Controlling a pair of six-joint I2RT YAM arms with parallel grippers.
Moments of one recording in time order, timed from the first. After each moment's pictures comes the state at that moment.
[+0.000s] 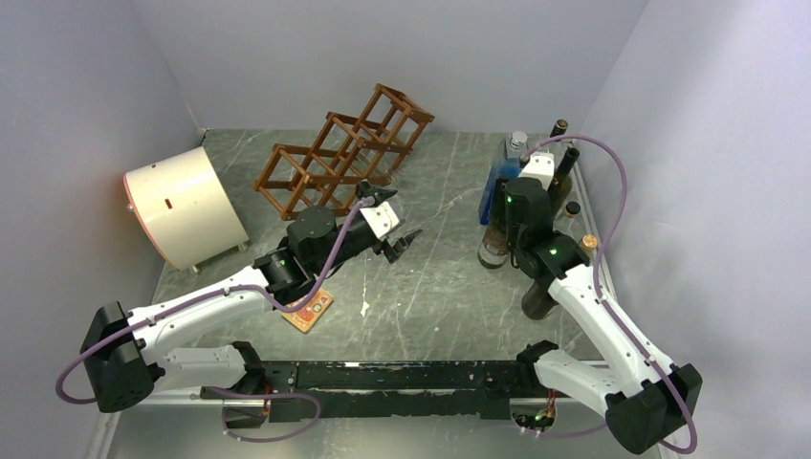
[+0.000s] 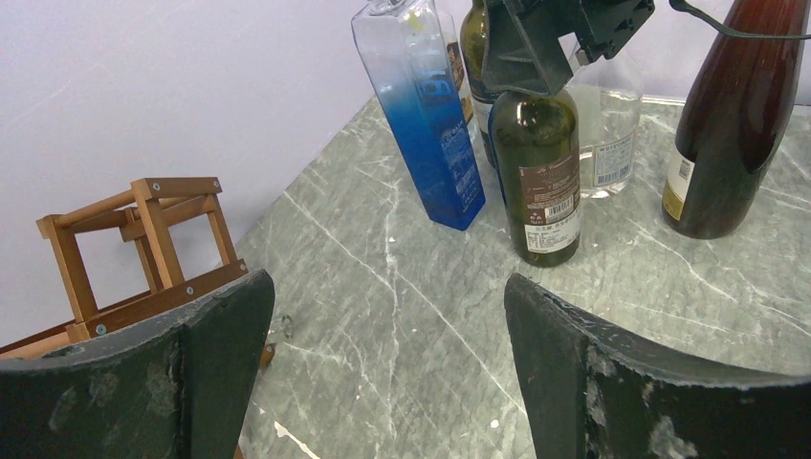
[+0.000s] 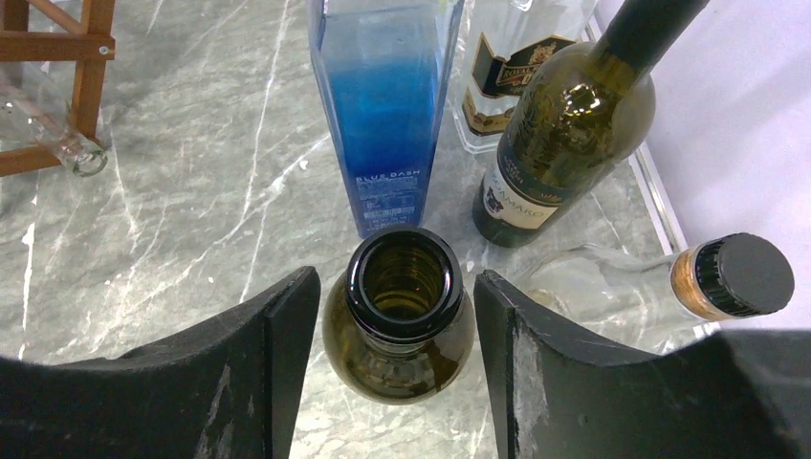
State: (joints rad) left arm -0.95 1.15 0.85 0.32 0.02 0.30; right arm 0.45 1.00 0.94 -0.38 0.61 0.21
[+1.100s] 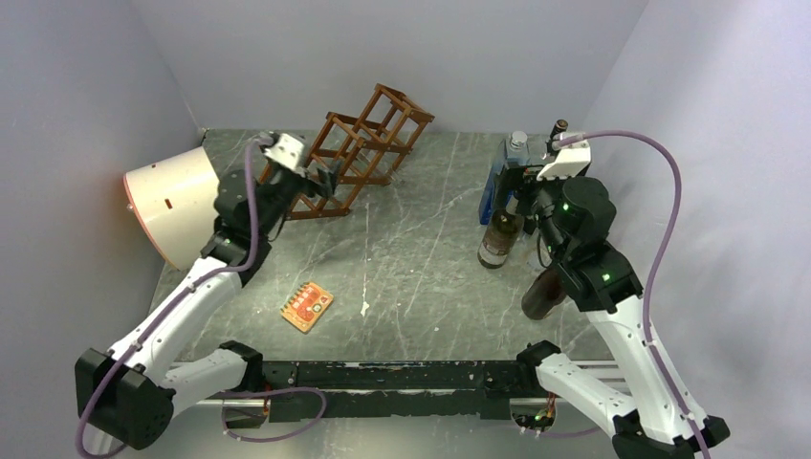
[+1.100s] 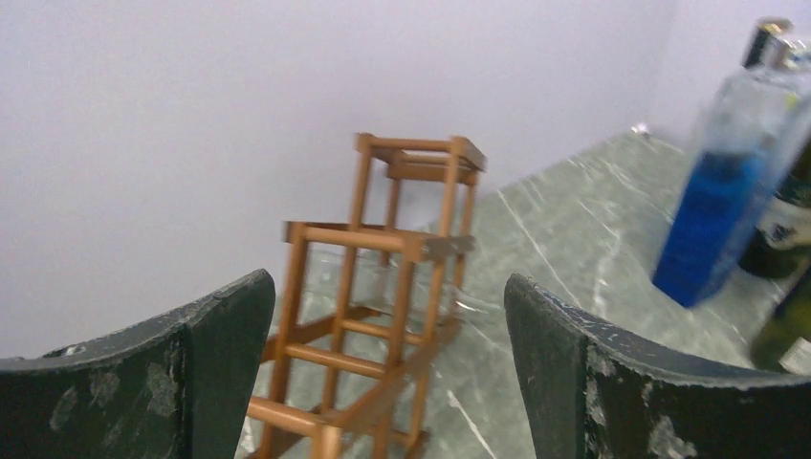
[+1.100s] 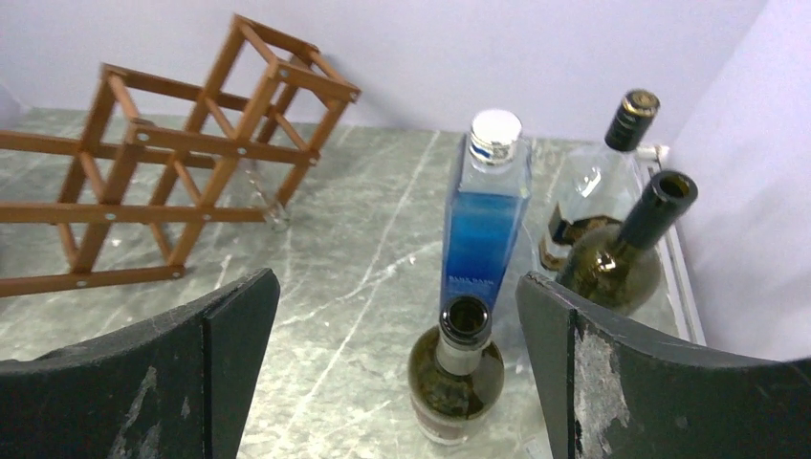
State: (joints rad) left arm -0.46 1.06 0.86 0.35 0.09 0.14; right arm 0.45 0.84 1.16 -0.44 0.34 0.06
